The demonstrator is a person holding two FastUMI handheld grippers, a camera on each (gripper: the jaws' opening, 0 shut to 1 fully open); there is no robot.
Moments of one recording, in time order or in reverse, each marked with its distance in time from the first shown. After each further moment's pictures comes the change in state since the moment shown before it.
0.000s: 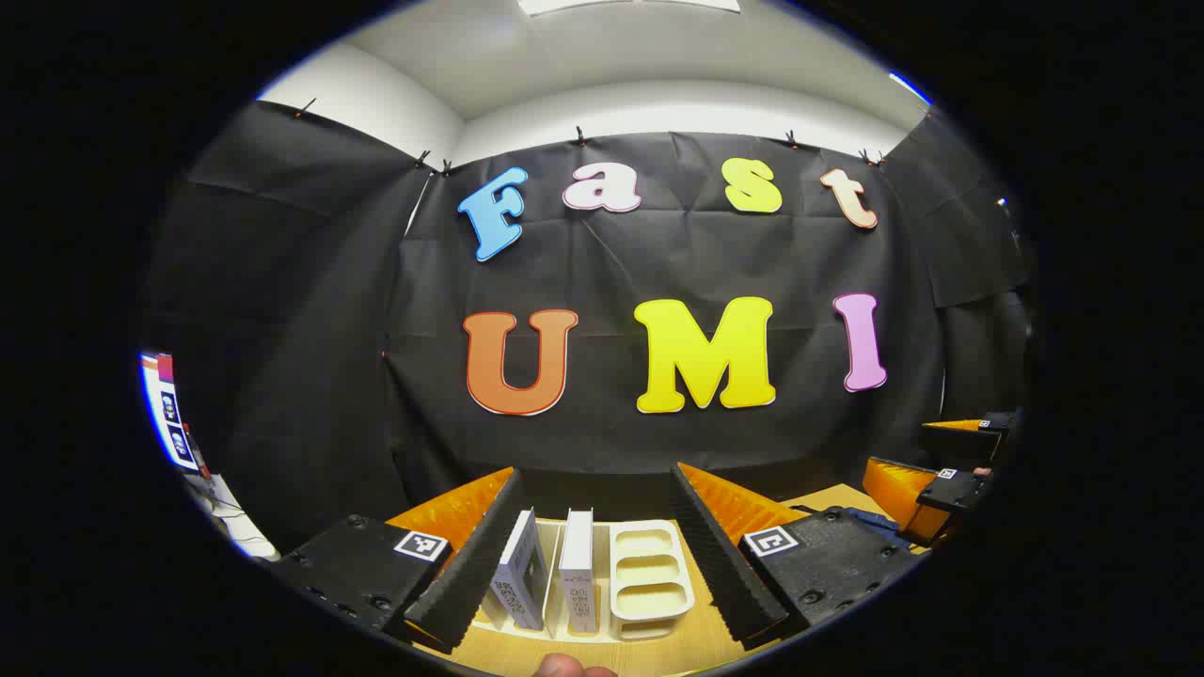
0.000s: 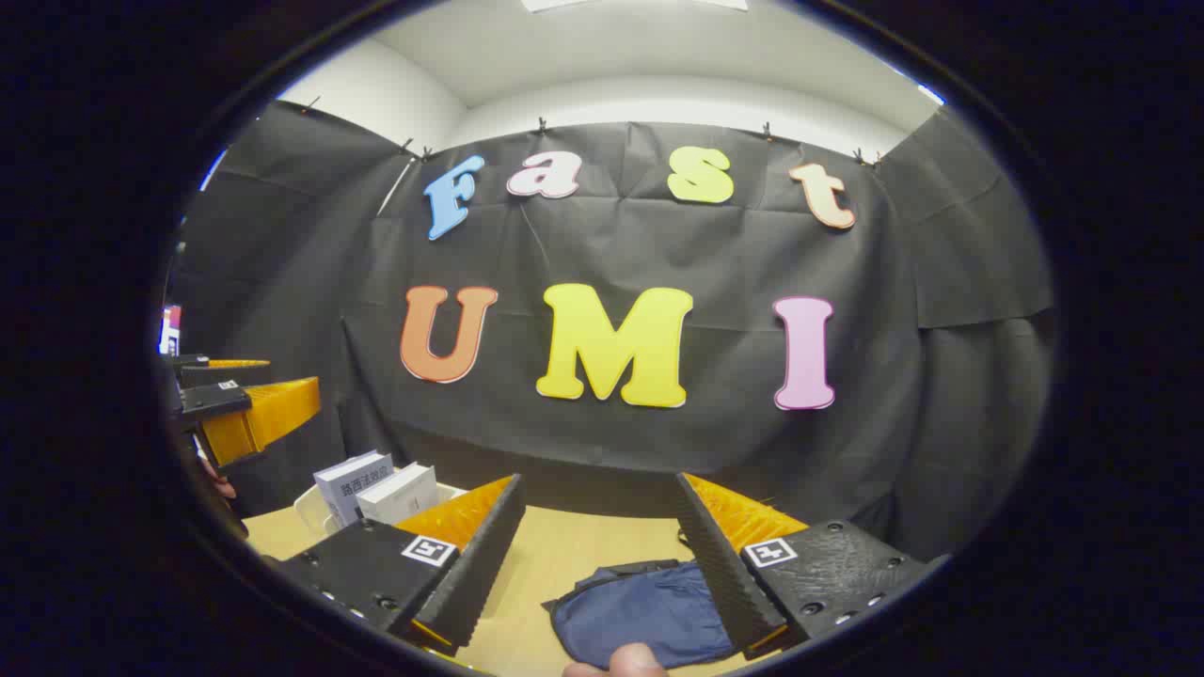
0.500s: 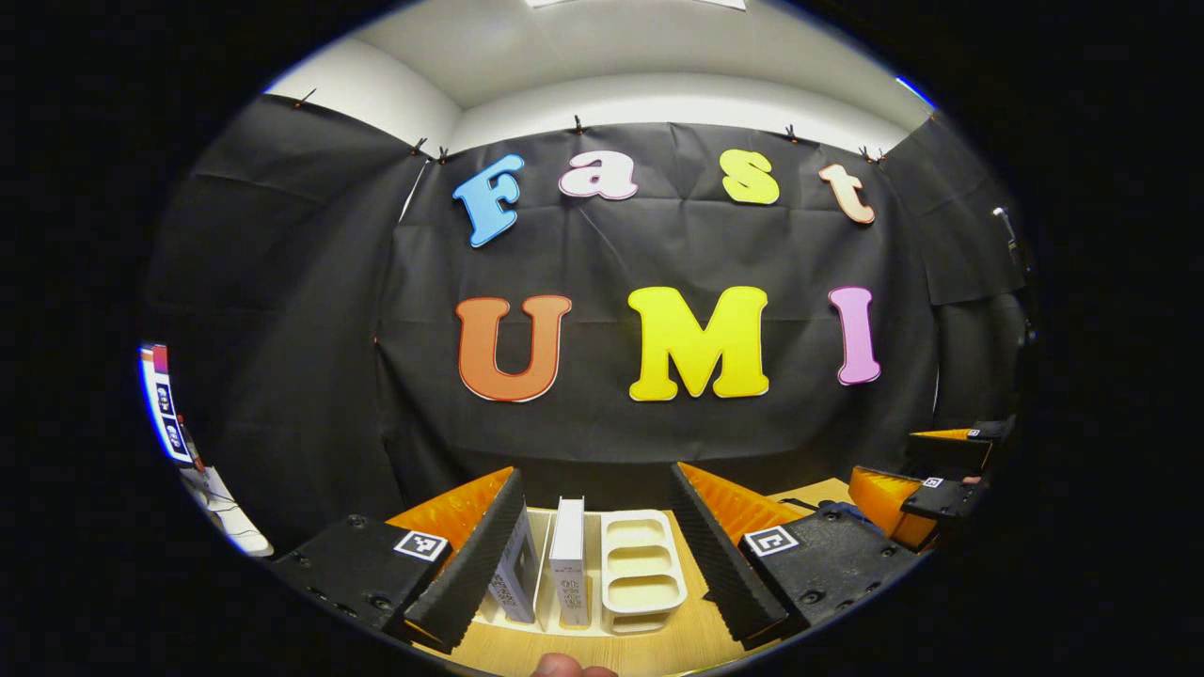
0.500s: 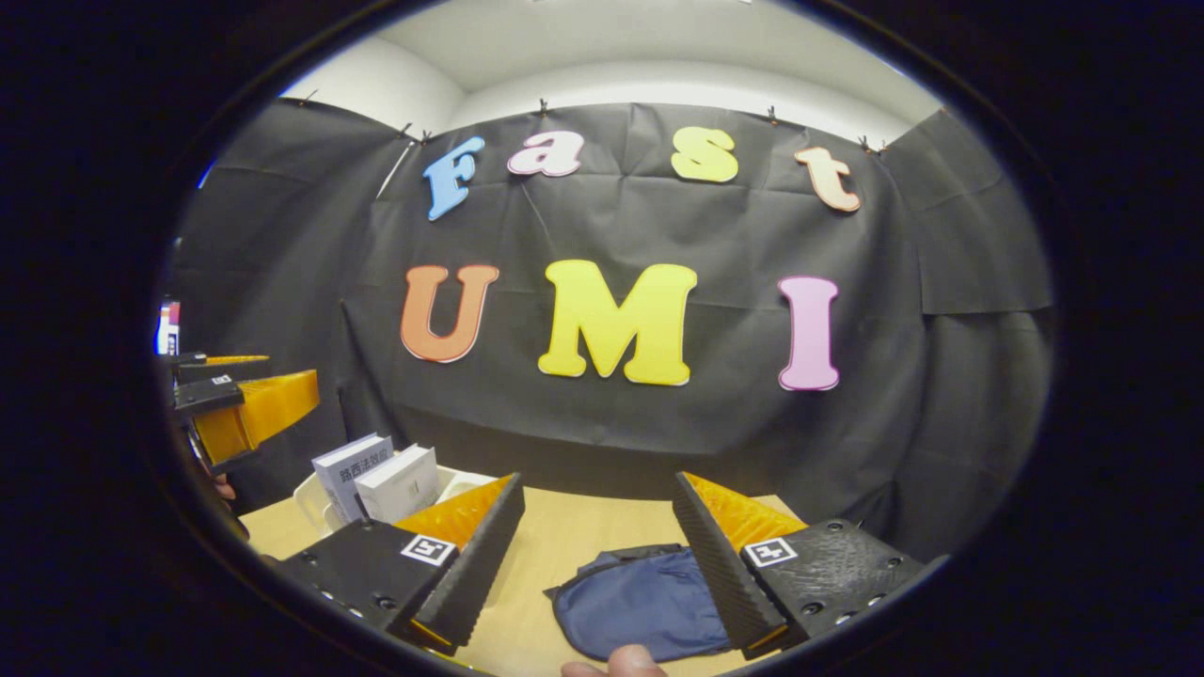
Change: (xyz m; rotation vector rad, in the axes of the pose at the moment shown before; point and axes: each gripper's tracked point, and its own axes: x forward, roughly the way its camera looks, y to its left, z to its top) left arm 0.002 -0.005 -0.011 -0.005 0.035 -0.027; right arm 0.004 0.006 -0.022 0.002 0.077 0.008
